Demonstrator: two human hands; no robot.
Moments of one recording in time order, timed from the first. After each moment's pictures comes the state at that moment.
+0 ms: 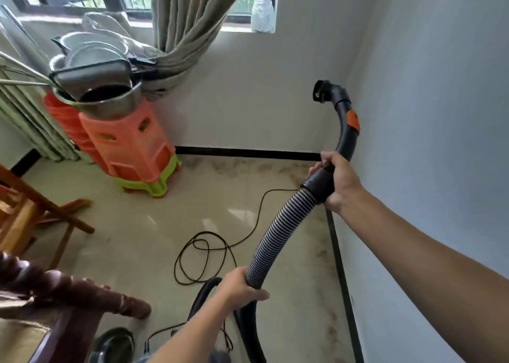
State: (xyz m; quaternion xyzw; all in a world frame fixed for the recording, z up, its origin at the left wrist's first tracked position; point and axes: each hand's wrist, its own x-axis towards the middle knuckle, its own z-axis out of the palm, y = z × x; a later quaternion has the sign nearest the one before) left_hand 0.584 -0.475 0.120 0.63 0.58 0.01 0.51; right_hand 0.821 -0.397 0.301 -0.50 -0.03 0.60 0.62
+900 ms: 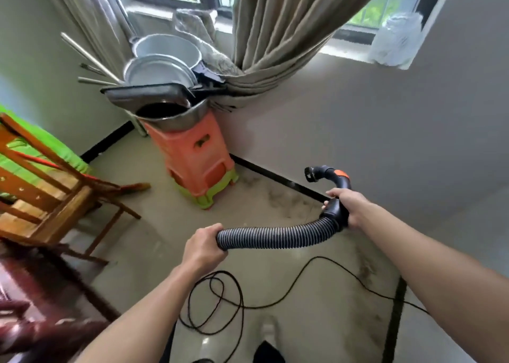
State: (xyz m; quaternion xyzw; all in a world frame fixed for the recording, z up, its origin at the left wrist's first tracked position) left_hand 0.594 -0.030 0.175 0.54 0.80 0.11 0.22; right_hand 0.880 0.136 0.207 -0.67 -0.20 0.67 0.25
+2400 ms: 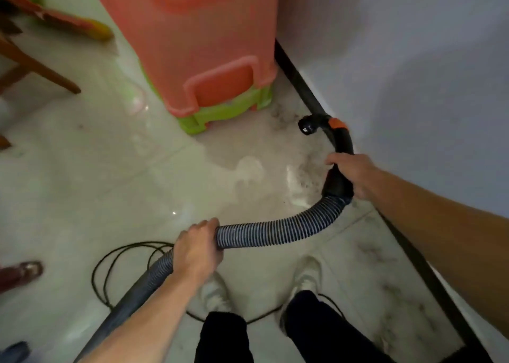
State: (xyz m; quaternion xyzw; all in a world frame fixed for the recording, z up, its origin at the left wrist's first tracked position) left_hand 0.499 0.252 -0.293 0.35 0.88 0.02 0.32; right_hand 0.617 0.560 -0.285 -0.71 -0.45 0.54 -0.09
